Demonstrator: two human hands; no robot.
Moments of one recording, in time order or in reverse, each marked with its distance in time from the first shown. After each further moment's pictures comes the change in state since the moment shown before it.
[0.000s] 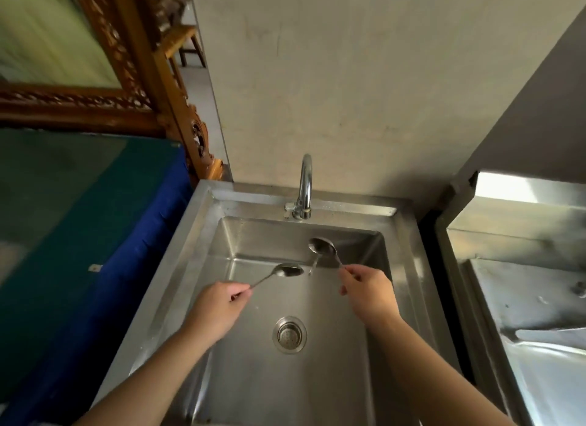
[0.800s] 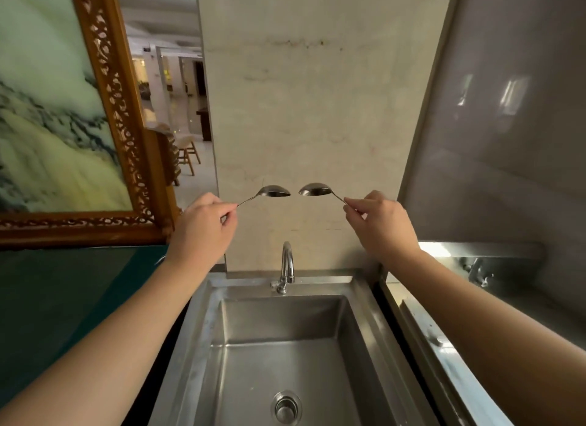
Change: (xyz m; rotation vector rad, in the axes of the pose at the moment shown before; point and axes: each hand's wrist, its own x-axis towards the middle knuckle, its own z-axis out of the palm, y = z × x) left_hand -0.106 0.209 -0.262 0.219 0.698 0.745; right_hand -0.189 -0.213 -0.173 -0.305 0.656 -0.775
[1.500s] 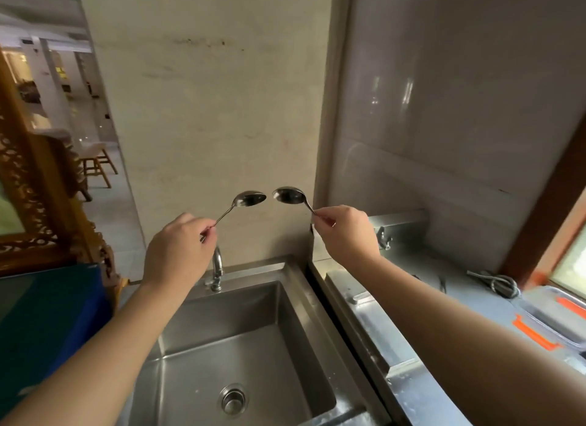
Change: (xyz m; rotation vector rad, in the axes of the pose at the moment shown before) left_hand -0.048 0.100 0.032 -0.032 -0.066 0.057; right_hand -0.088 0.040 -0.086 -0.029 0.049 0.308
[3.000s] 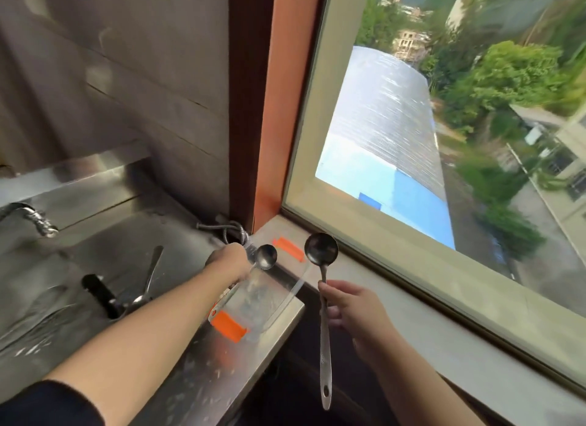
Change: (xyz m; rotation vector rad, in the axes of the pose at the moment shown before) left_hand -0.077 0.724 0.544 -0.017 -1.352 0.076; right_hand -0.093 0.618 -0.362 0.666 0.232 1.171
